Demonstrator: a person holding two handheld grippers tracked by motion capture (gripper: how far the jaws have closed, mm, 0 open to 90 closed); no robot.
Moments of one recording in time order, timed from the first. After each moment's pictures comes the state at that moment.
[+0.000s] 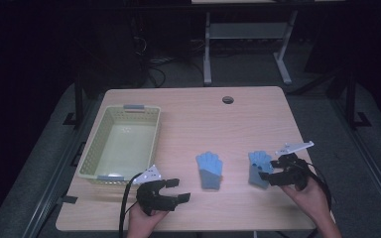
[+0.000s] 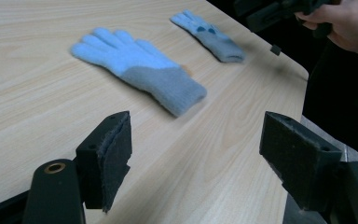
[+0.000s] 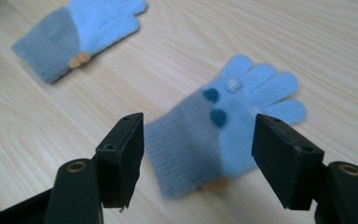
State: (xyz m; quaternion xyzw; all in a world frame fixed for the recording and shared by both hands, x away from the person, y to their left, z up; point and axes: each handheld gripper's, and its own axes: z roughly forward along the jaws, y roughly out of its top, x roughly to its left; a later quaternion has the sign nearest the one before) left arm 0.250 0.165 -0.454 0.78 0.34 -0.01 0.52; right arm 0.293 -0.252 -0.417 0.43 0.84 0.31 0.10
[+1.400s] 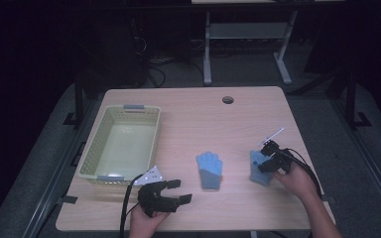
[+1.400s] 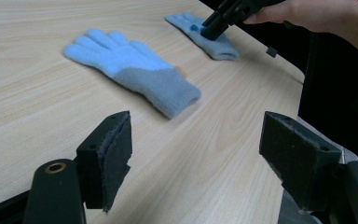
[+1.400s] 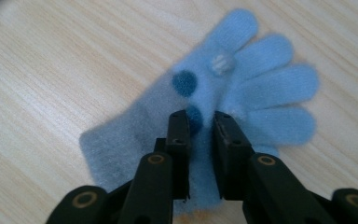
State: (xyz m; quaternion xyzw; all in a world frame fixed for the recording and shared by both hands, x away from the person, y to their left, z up) left arm 0.246 0.162 -0.455 0.78 0.34 -0.02 0.53; right arm 0.352 -0.229 -0.441 0.45 0.88 0.16 0.06
